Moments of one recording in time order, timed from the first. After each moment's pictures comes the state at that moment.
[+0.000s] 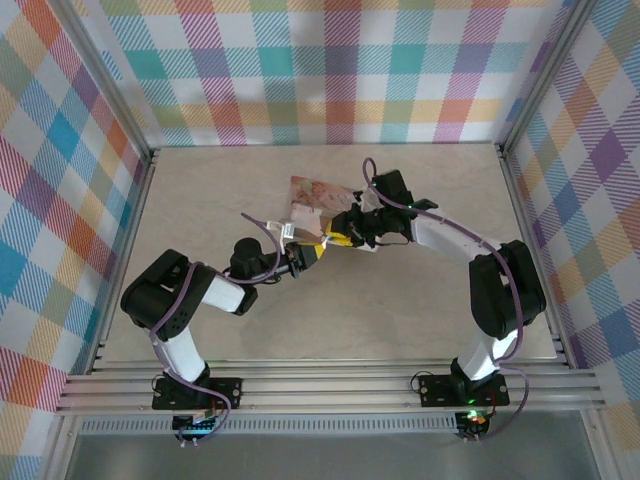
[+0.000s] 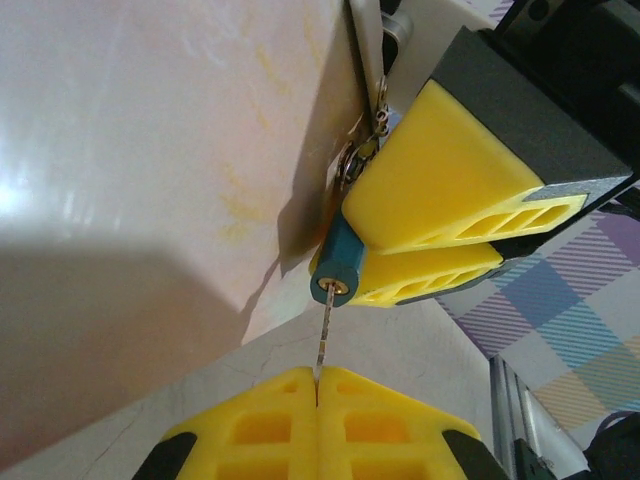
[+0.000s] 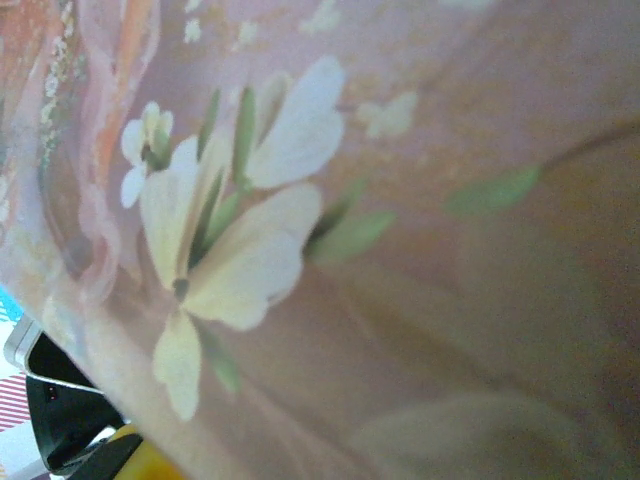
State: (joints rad) left arm -0.50 1.75 0.49 1.20 0.62 -0.68; right arm 0.48 1.72 1.22 -0.35 -0.80 0.90
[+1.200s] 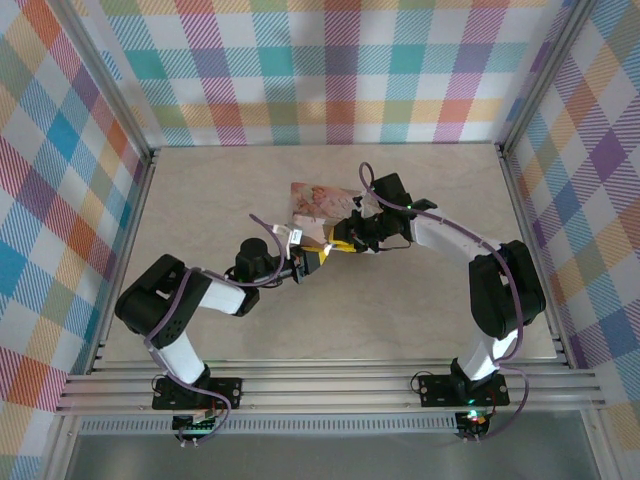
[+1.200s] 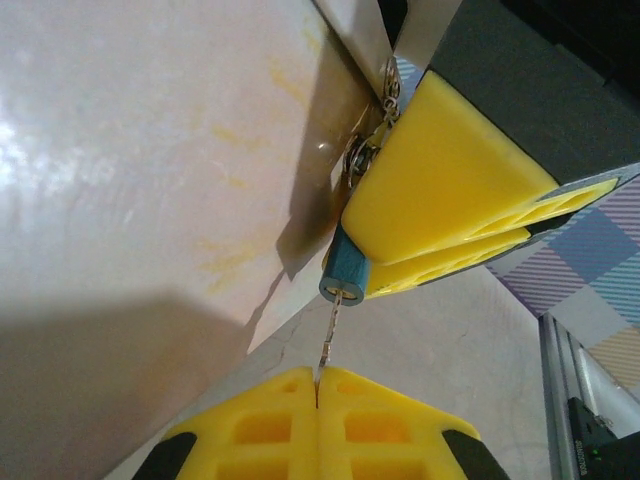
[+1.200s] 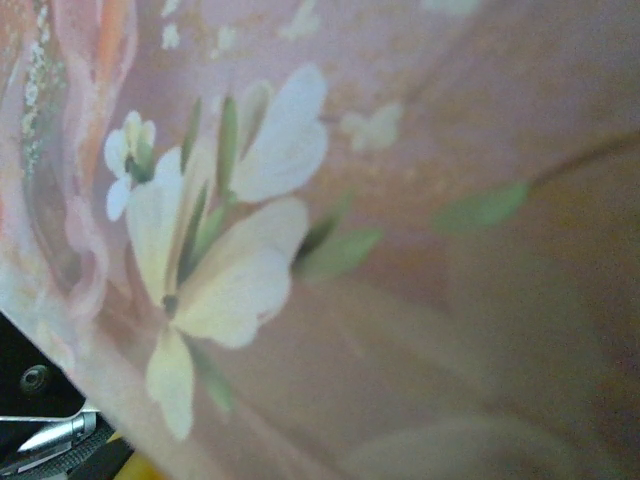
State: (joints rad) left arm -0.54 1.69 0.49 1.02 0.56 -0.51; right arm 0.48 1.72 1.22 -0.46 -0.76 0.78
